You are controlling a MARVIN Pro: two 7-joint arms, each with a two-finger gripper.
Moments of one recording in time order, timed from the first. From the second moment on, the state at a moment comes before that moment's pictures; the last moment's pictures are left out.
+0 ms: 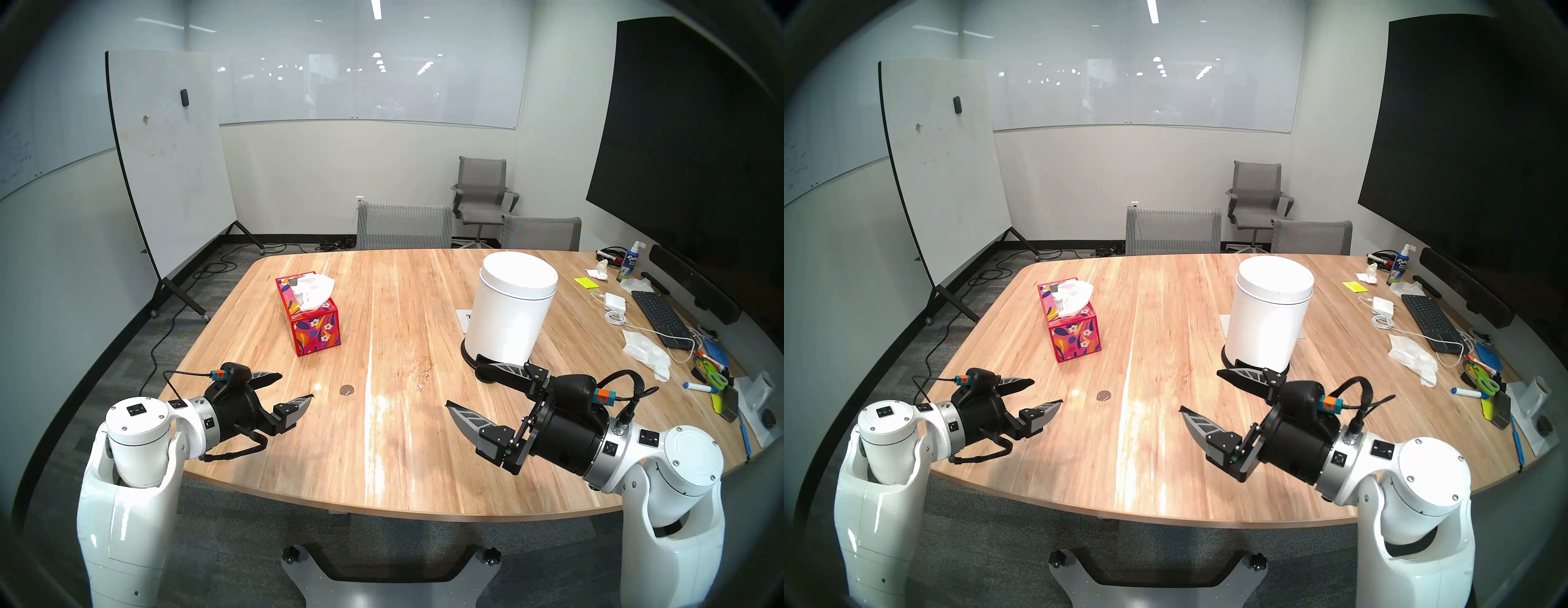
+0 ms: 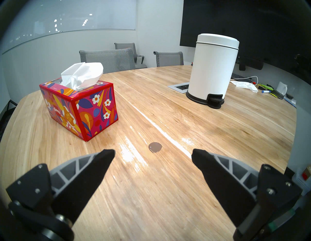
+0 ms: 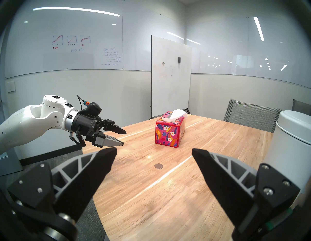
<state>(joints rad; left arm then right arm) 1.84 -1.28 -1.86 -2.00 -0.08 0.53 -0.84 -2.04 -1.47 1.84 -2.40 0.11 0.40 1.03</state>
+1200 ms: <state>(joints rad) 1.84 -1.28 -1.86 -2.00 -0.08 0.53 -0.84 -2.04 -1.47 1.84 -2.40 0.11 0.40 1.03</state>
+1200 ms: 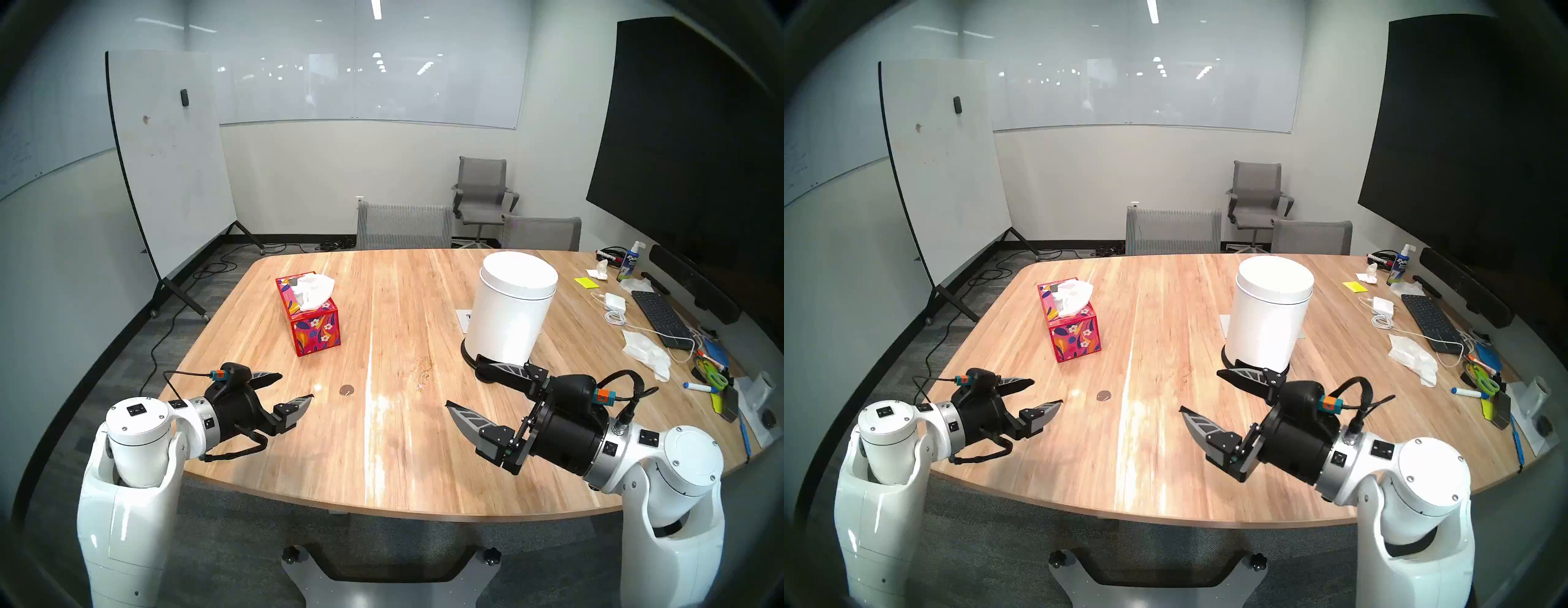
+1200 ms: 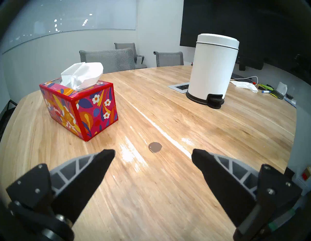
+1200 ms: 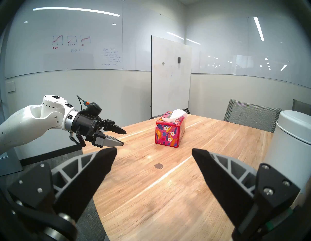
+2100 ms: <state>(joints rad) 1.76 -1.30 -1.83 -1.98 -0.09 0.64 -0.81 -2.04 -1.47 1.84 -2.40 0.11 0.40 1.03</state>
